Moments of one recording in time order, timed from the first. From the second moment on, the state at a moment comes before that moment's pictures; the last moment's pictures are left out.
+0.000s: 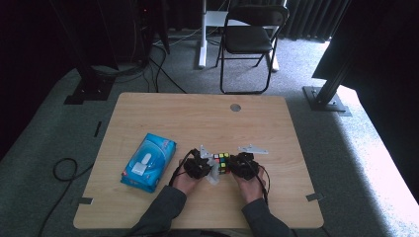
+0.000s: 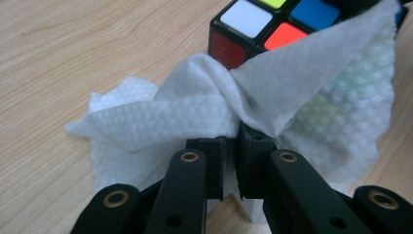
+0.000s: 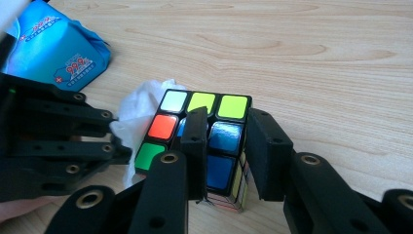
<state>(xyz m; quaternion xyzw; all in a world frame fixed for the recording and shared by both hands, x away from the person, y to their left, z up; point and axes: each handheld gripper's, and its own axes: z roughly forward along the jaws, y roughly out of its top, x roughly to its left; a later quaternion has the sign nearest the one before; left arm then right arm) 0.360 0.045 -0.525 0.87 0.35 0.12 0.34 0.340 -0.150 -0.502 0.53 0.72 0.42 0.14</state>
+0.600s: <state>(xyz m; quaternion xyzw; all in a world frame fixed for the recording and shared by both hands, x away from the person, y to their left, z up) 0.345 0.045 -0.516 0.88 0.32 0.12 0.34 0.340 -0.151 -0.502 0.53 0.72 0.42 0.14</state>
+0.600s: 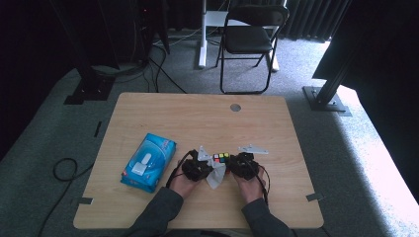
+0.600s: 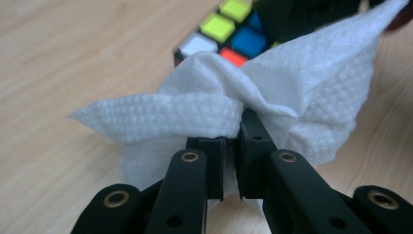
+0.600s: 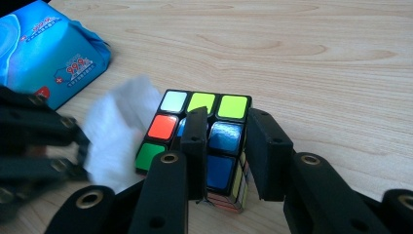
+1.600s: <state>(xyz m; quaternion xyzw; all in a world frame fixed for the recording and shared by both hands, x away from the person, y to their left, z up) 0.376 0.054 -0.519 0.85 0.37 0.13 0.35 0.341 -0.152 -0.503 0.52 0.73 0.43 0.12</state>
